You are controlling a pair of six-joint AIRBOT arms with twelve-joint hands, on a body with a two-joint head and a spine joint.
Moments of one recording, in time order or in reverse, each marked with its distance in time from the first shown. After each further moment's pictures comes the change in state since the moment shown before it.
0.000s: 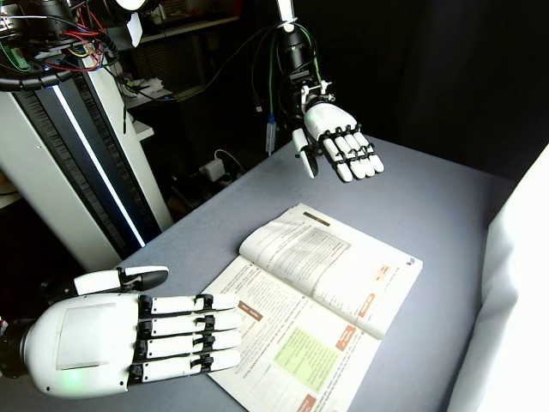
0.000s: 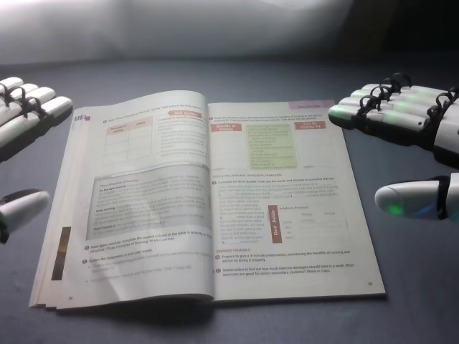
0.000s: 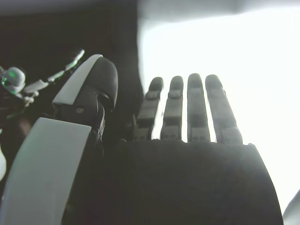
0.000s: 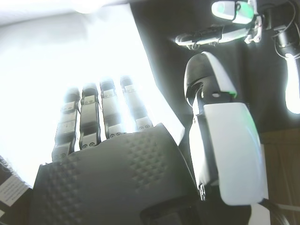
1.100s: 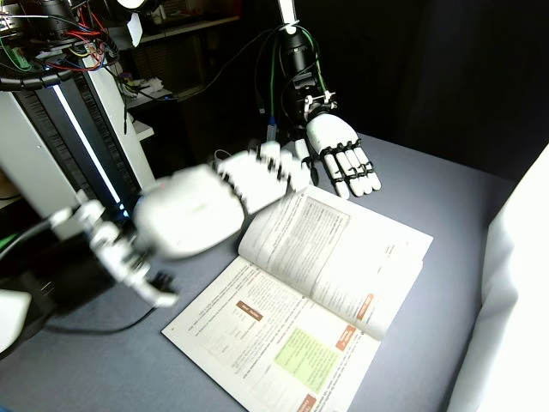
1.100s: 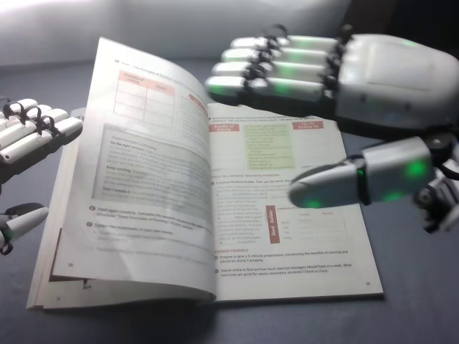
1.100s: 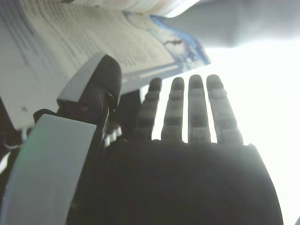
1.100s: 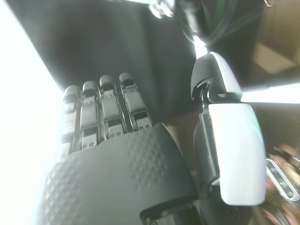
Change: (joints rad) left arm -0.029 0.004 0.018 0.050 0.138 -0.021; right arm 0.323 -0.163 0.101 -0.431 0.028 0.198
